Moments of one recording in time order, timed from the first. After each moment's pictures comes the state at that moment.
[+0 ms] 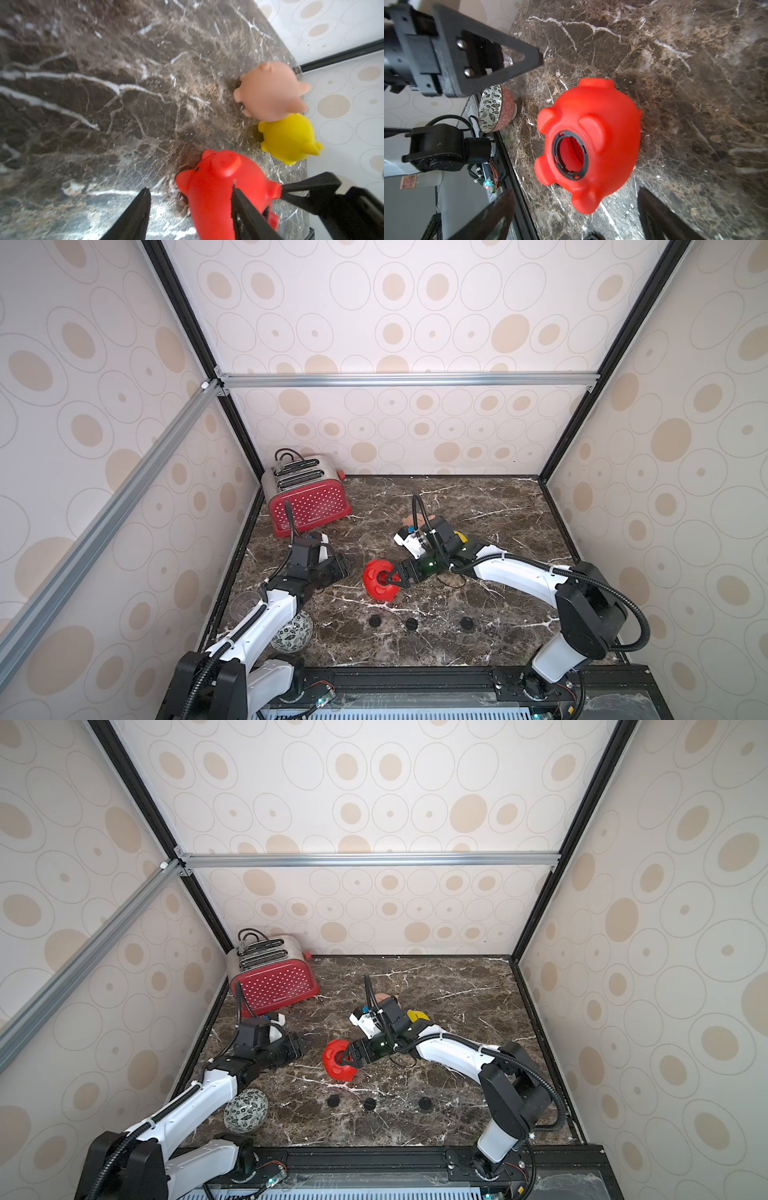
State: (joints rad) left arm -0.22 1.10 0.51 -0.20 0.34 -0.67; right arm 0.73 1.63 1.07 -0.31 -0.55 0.28
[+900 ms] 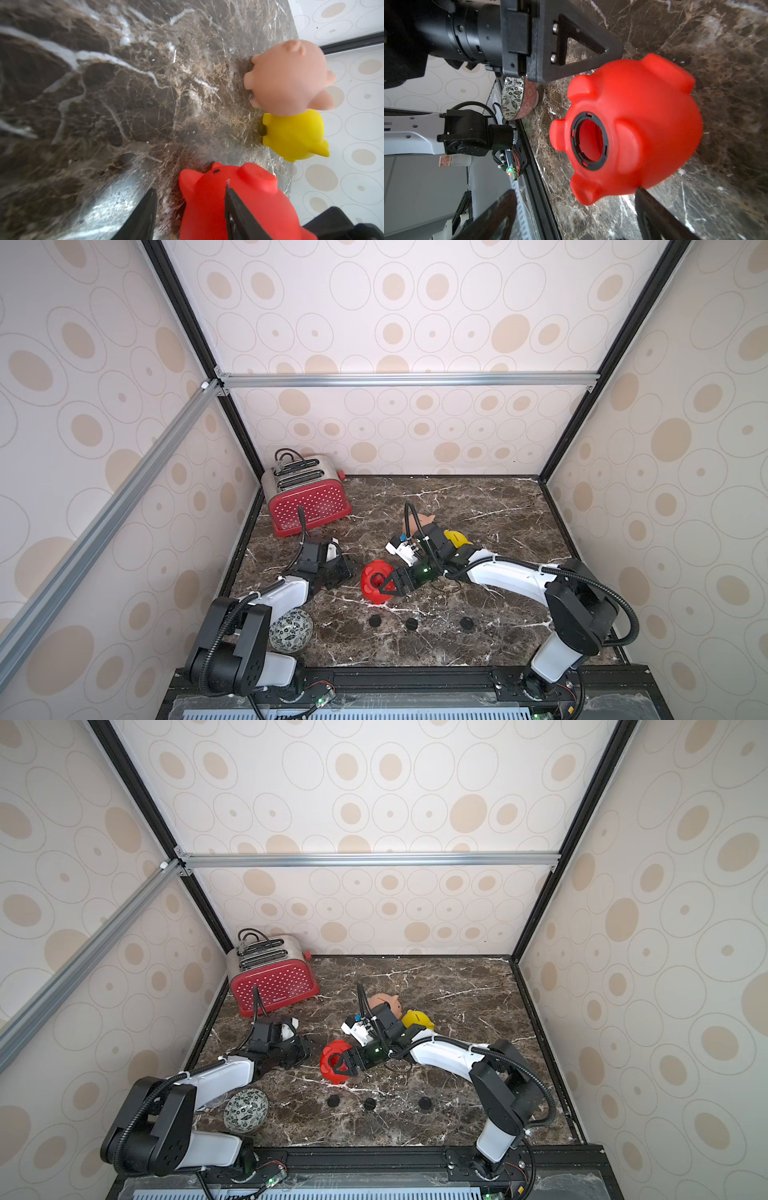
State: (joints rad) left arm -0.21 1.39 0.53 0.02 0.48 -0.72; right arm 0.78 1.67 1.05 -0.24 -0.66 0.36
